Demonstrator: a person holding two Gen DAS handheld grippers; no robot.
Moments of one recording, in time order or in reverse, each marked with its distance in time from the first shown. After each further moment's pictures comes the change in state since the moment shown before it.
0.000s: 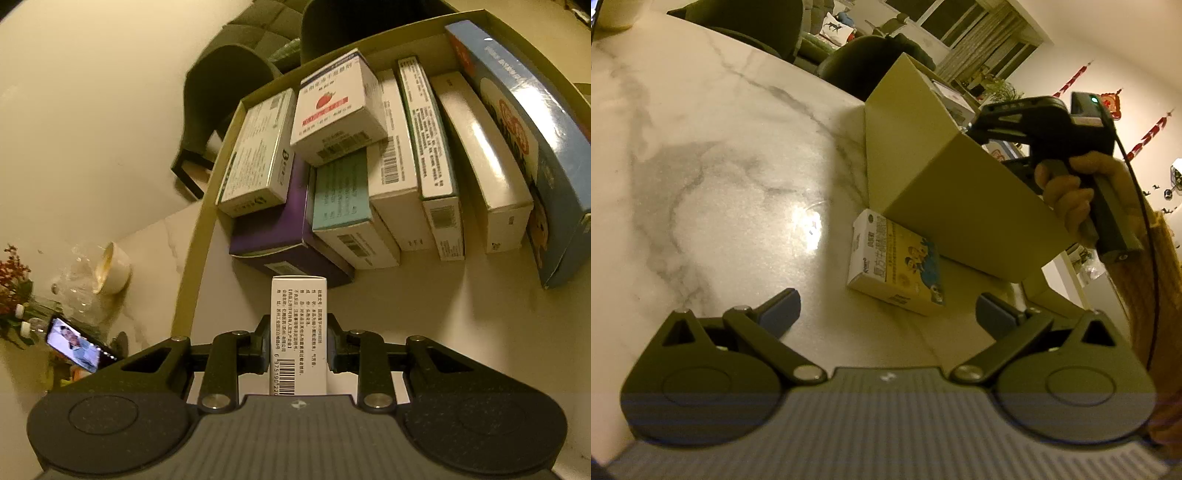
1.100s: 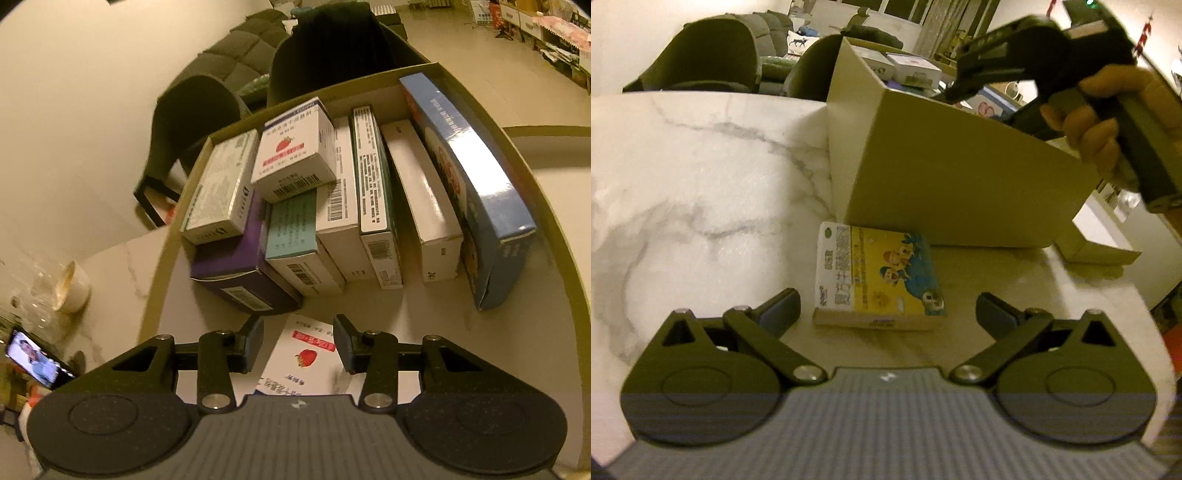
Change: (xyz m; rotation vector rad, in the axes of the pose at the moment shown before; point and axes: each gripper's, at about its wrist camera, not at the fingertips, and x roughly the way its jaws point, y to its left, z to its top) left arm 0.050 -0.050 0.000 0.313 0.027 0.150; right arm -0.032 -0.004 -0.013 -0.026 -0.146 -0.143
